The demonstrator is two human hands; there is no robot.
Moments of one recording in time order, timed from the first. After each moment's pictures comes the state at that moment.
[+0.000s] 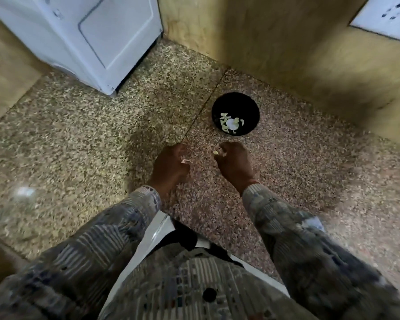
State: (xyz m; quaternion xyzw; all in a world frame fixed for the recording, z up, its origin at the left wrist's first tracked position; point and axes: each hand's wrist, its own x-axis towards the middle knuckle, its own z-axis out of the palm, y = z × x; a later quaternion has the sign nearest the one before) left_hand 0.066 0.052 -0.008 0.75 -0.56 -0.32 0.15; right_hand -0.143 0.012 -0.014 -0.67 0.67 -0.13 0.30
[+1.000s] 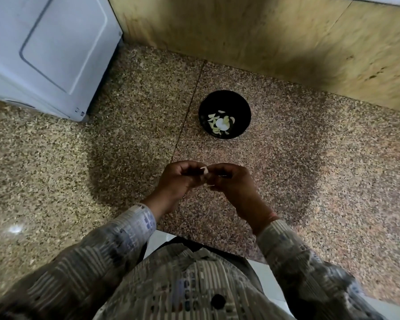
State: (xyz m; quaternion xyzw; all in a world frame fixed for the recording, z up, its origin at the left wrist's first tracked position) left_hand 0.053 0.031 0.008 0.56 -0.32 -0.70 0.30; right_hand -0.123 0.056 0.036 -0.33 0.66 -0.32 0.60
